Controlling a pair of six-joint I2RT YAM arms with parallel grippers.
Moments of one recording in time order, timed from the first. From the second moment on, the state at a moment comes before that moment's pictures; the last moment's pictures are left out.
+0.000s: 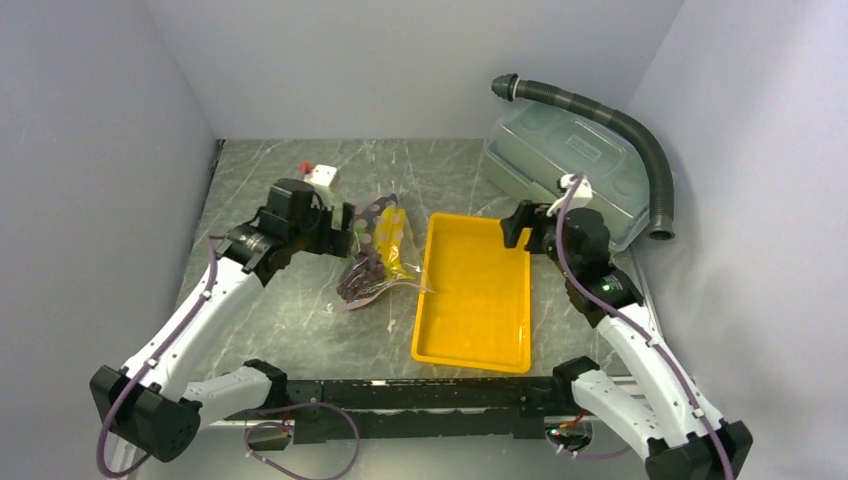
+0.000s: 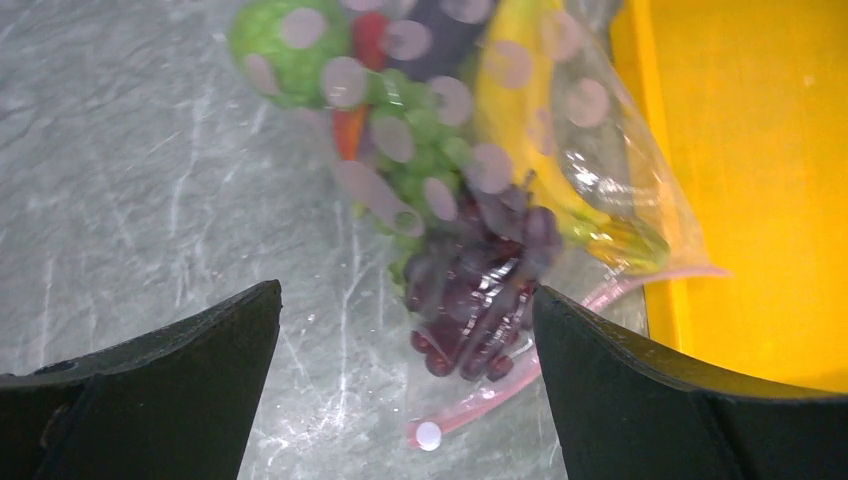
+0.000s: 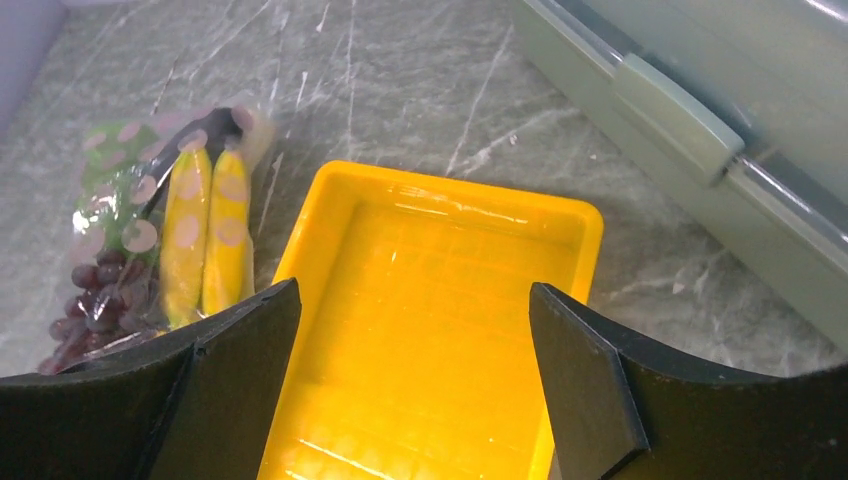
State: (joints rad) left arm -0.48 1.10 1.10 -0.69 -0.08 -0.16; right arm 0.40 0.83 0.80 -0.29 0.12 0.29
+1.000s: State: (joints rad) left arm -0.37 0.67 0.91 -0.51 -0.02 -0.17; right arm 0.24 0.47 0.51 0.02 -0.37 0.34
